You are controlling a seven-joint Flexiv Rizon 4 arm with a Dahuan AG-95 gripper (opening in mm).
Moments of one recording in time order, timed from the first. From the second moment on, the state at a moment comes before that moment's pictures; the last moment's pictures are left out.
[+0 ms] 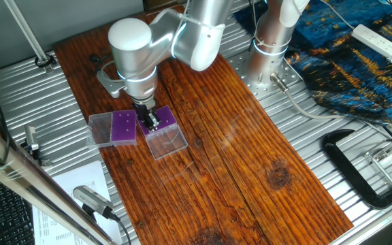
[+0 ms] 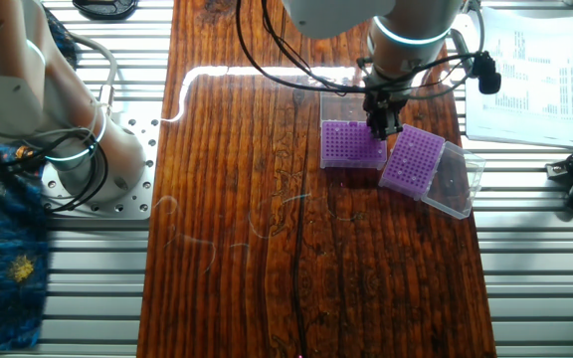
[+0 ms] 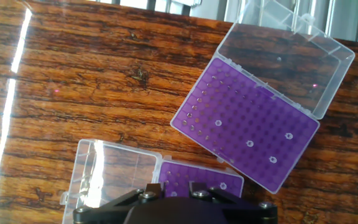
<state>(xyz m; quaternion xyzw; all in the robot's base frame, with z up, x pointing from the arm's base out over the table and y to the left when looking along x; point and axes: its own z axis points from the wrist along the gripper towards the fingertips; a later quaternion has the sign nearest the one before) 0.521 0.055 0.054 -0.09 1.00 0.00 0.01</state>
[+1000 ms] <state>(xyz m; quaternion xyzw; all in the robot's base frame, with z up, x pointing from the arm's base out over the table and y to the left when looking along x) 0.521 0.056 0.052 -0.09 1.00 0.00 0.01</state>
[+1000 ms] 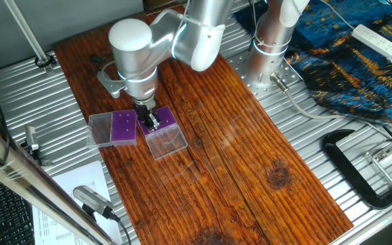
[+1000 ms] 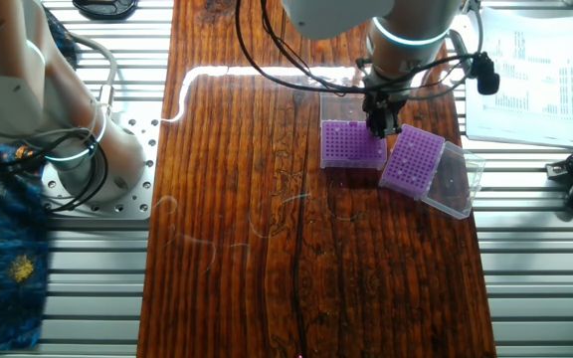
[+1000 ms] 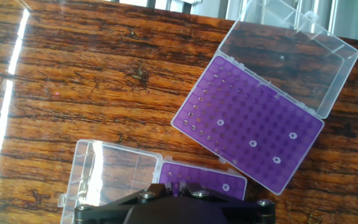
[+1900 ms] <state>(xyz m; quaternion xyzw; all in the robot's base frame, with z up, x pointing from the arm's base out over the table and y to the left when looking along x) 0.521 0.055 0.078 -0.09 1.00 0.00 0.01</state>
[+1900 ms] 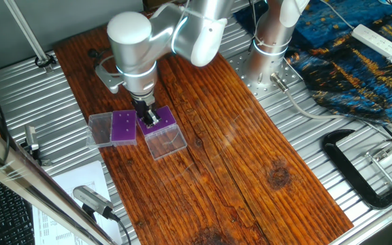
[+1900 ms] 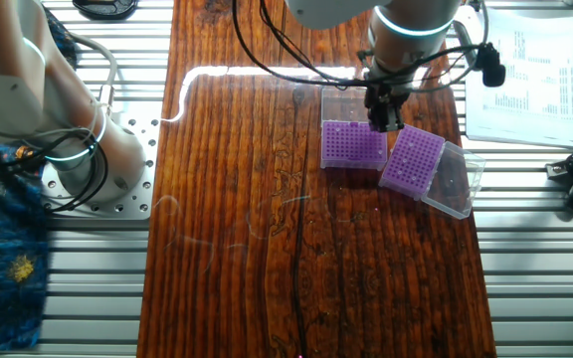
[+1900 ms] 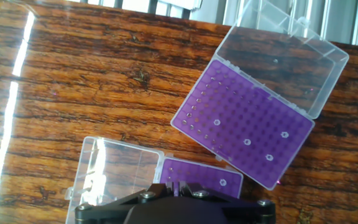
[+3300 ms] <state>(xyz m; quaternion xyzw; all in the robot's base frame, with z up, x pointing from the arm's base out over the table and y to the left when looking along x) 0.579 0.049 0.099 -0.11 0.99 0.01 0.01</state>
